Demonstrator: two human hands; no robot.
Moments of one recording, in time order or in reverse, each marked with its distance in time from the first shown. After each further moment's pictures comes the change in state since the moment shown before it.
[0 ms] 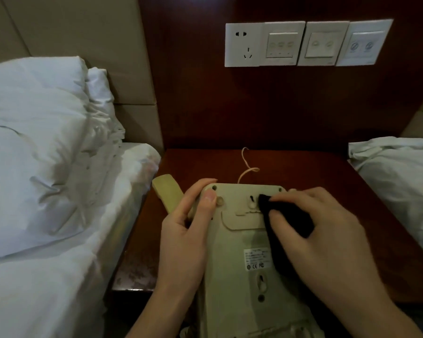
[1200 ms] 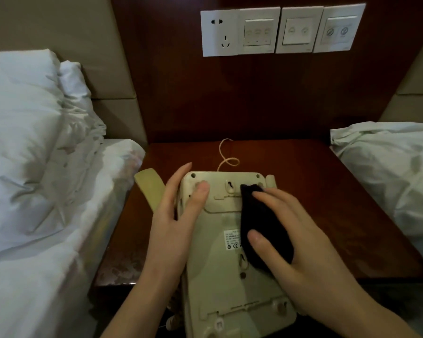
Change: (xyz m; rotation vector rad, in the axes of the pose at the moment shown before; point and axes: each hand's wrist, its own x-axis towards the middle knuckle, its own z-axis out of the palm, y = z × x) left_hand 0.003 -0.005 0.005 0.118 -0.116 -0.020; right_hand -0.029 0.032 0.003 0.121 -0.239 -0.153
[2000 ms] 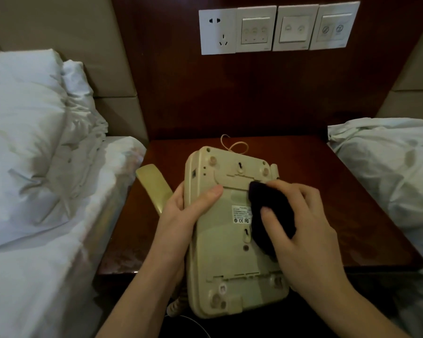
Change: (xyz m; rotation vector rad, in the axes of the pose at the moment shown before) left_hand -0.009 0.007 0.003 -0.186 -0.155 -0.284; right_hand -0.004 0.005 0.008 -0.020 0.269 0.192
